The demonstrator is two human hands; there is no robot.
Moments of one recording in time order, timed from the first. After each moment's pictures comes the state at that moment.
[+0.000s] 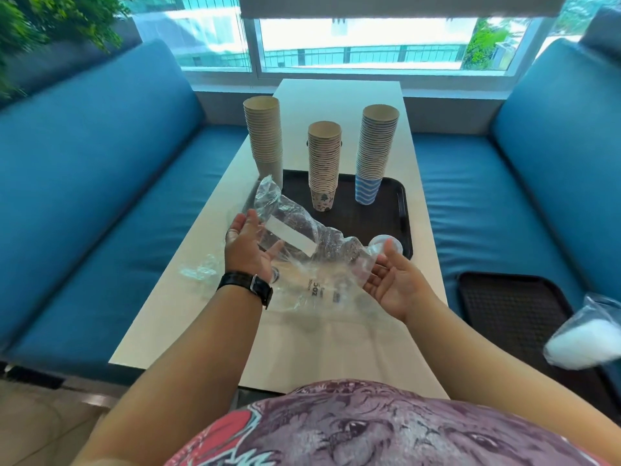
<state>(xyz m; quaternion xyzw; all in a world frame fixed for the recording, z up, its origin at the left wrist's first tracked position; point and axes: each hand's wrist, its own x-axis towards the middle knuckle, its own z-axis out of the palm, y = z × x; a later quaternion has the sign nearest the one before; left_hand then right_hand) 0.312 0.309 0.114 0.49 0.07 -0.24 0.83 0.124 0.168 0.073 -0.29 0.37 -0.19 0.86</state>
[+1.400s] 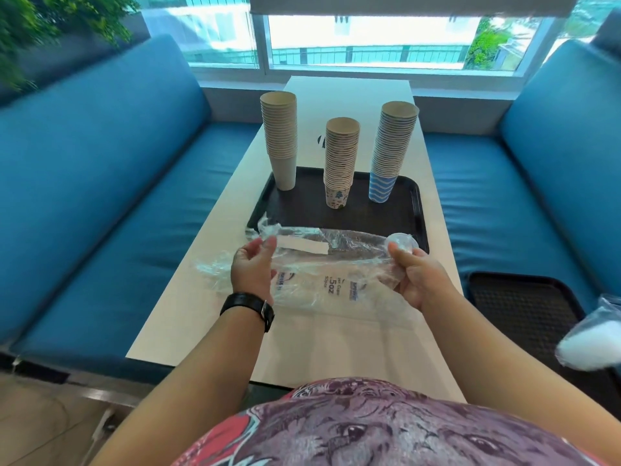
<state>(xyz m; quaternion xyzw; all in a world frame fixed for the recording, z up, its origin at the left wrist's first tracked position) 0.311 0.351 0.074 0.64 0.05 -0.20 0.74 0.134 0.169 0.078 -0.39 0.42 -0.23 0.78</state>
